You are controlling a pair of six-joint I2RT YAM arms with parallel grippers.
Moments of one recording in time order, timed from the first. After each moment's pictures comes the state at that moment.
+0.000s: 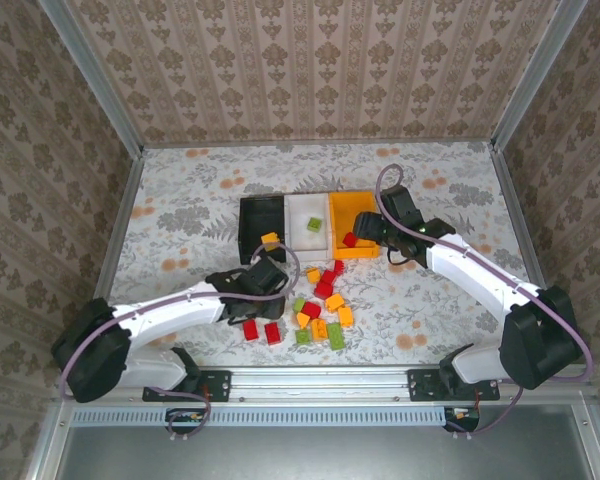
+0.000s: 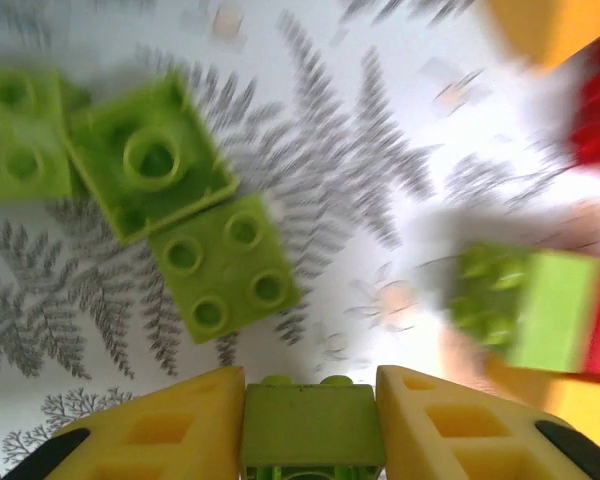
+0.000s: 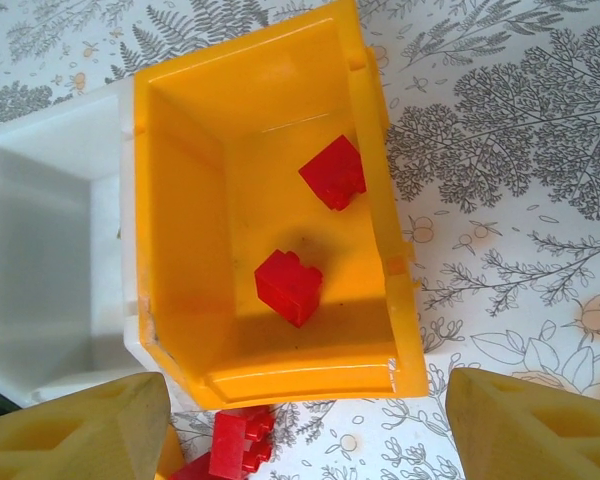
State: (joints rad) left arm -0.93 1.25 0.68 -0.55 -0.09 -0.65; right arm 0.44 1.37 0.98 -0.47 0.13 0.63
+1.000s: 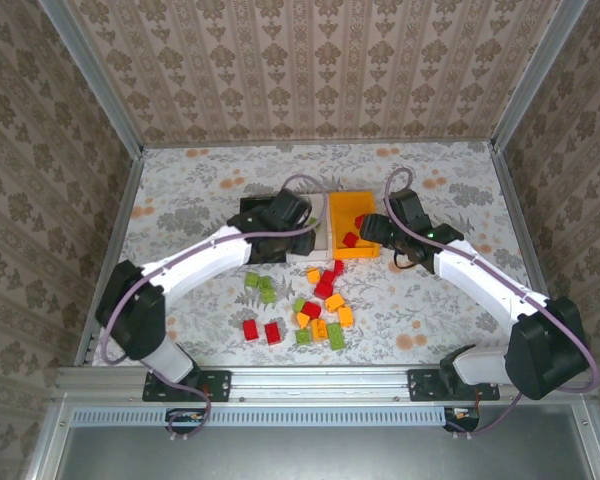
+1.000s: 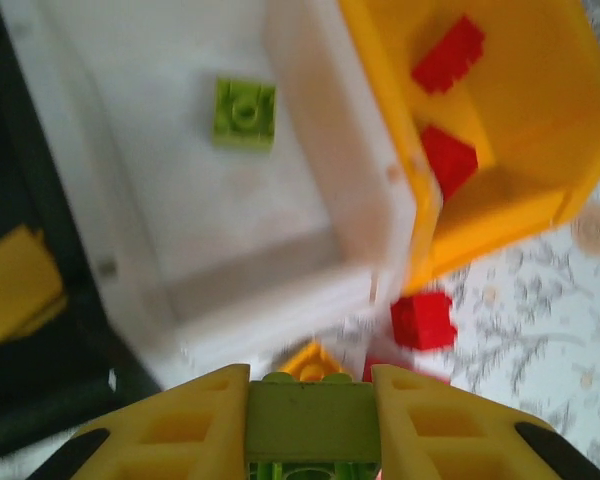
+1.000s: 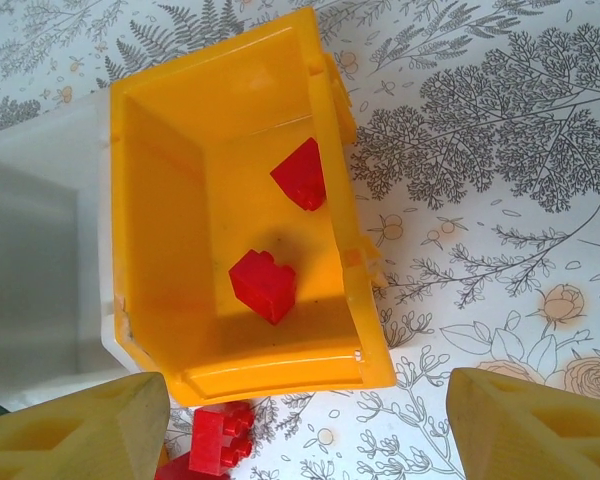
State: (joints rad) left arm -0.80 1.62 1.24 -0.55 -0.04 -0.47; right arm 0.41 1.31 0.93 -0.46 0.13 0.63
